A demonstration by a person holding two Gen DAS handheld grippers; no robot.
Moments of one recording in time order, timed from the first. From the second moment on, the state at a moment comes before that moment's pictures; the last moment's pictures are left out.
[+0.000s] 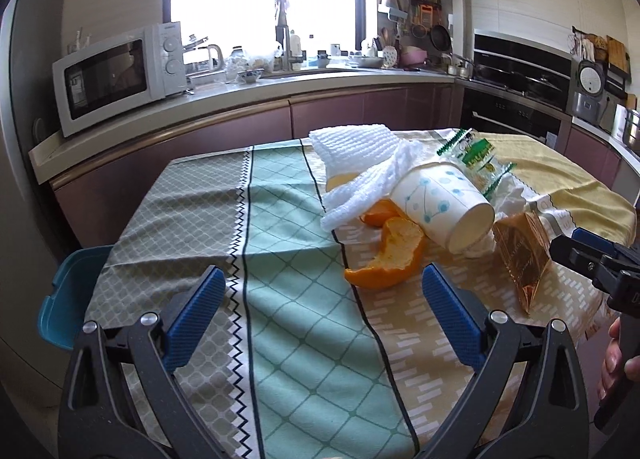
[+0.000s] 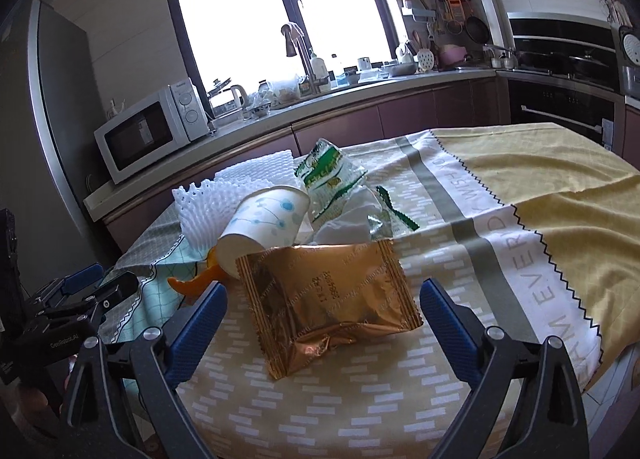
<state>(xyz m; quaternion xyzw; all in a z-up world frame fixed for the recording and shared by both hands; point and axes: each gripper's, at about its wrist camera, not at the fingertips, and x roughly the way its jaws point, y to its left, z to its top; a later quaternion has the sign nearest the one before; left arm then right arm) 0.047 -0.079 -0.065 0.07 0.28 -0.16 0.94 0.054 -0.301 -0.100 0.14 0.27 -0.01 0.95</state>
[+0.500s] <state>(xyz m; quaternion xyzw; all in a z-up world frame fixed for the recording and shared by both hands) 0.091 -0.116 -0.091 0.10 0.36 -0.23 0.90 0.085 -0.347 -0.124 0.25 0.30 0.07 0.92</state>
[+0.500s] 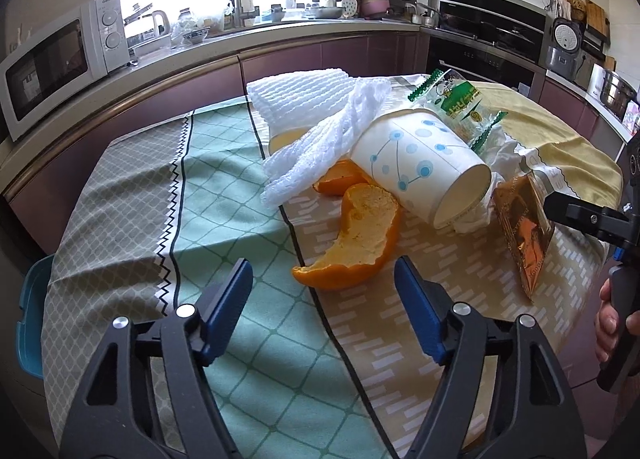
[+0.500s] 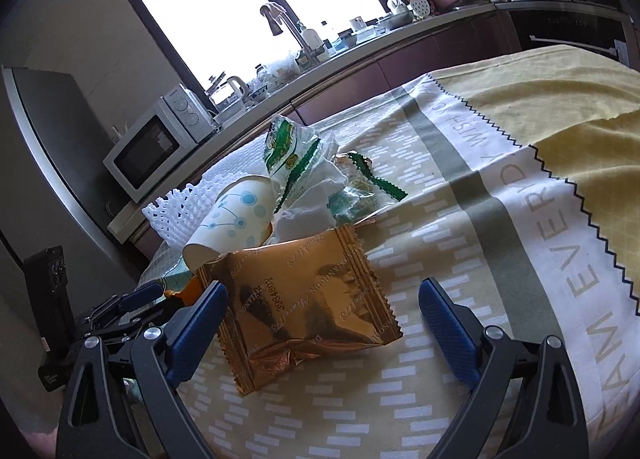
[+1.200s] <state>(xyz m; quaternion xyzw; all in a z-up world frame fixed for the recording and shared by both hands) 0.078 -0.097 -0.088 0.06 0.37 -0.27 0.89 0.060 -0.330 -0.124 0.29 0.30 0.21 0.89</state>
